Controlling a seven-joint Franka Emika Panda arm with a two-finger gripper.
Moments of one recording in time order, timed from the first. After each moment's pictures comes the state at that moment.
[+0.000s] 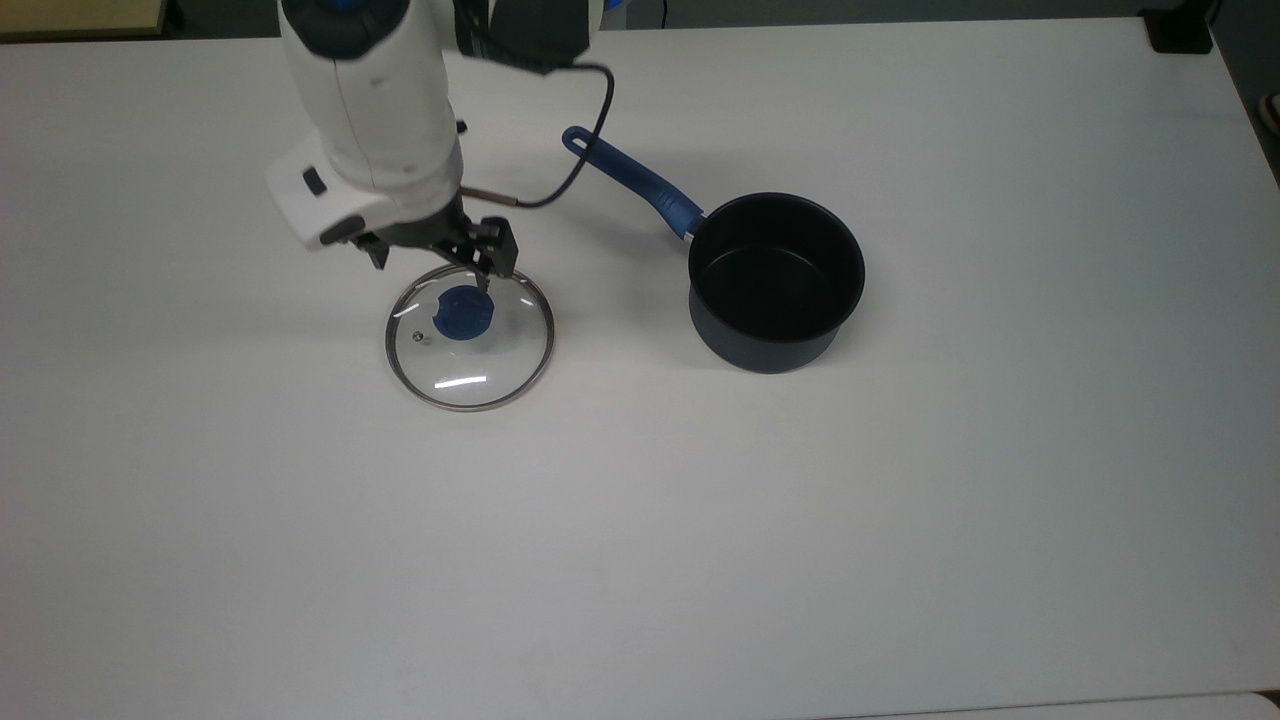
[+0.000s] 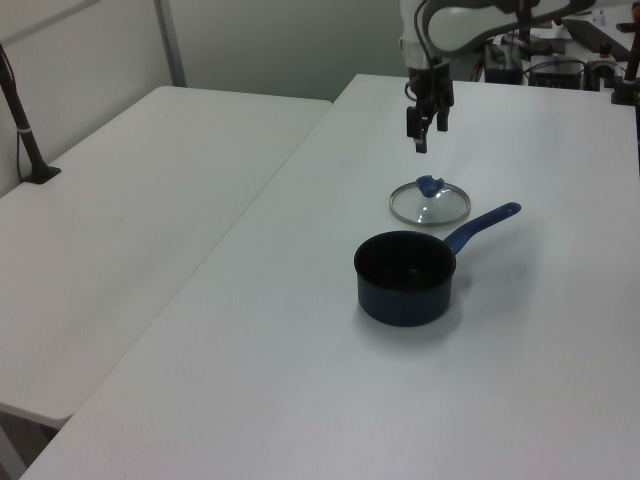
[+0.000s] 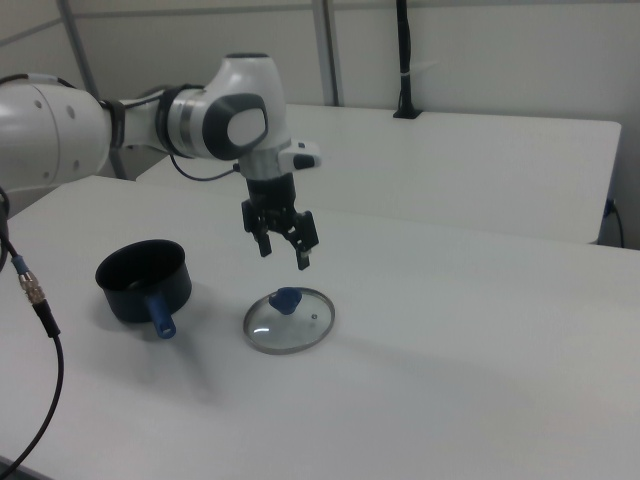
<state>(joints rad) 0.11 0.40 -0.22 -1.52 0.00 1.84 0.07</state>
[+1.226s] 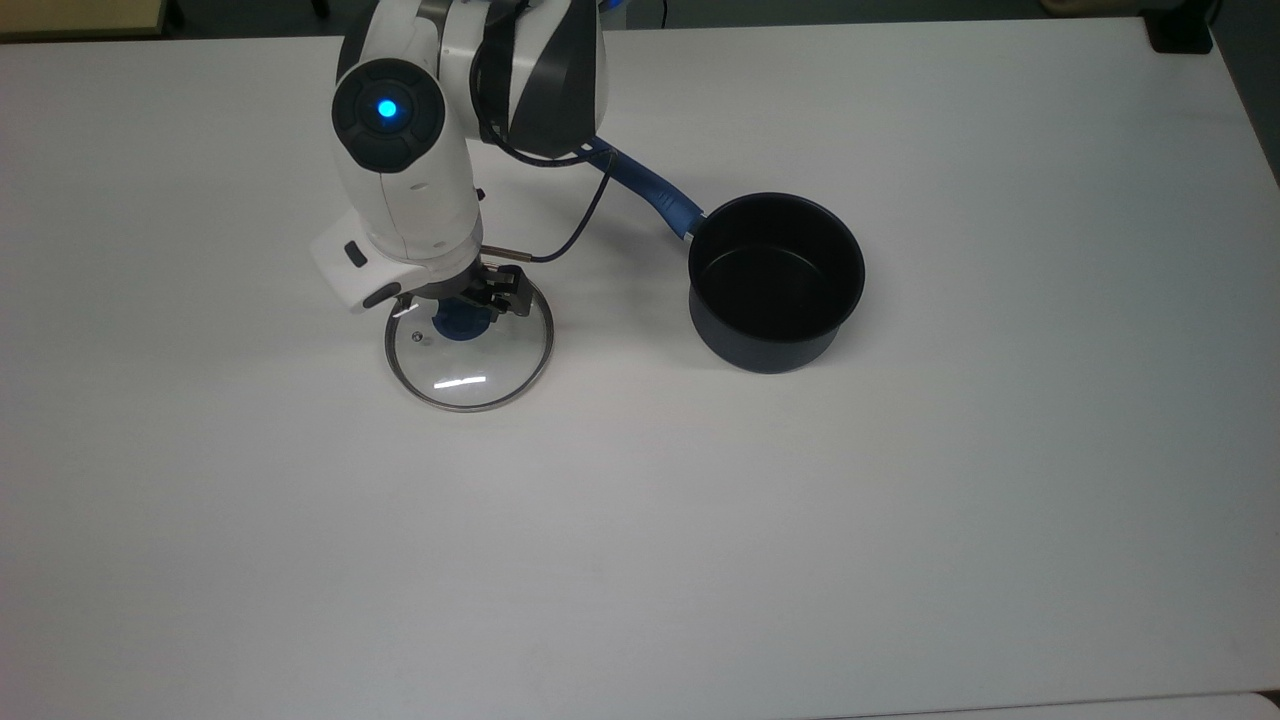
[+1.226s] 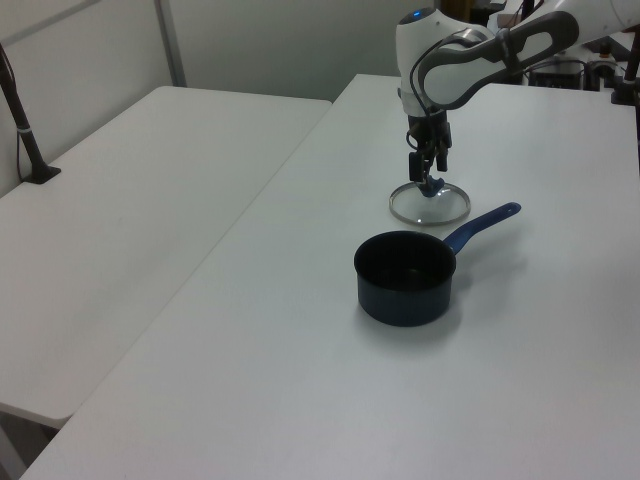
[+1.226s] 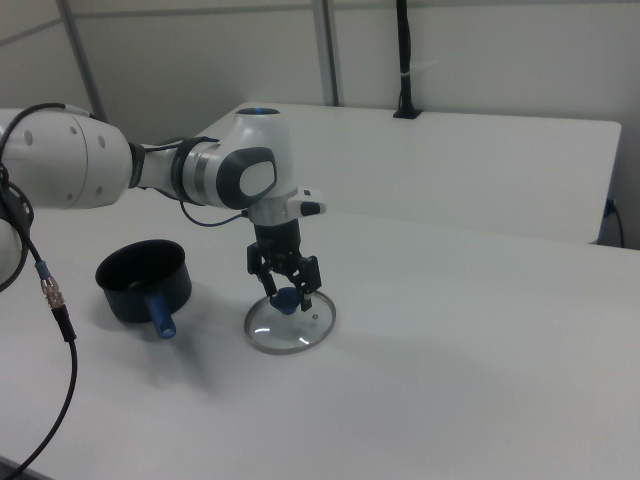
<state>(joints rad) 0.11 0.47 -0.21 -1.63 0.00 1.98 0.03</state>
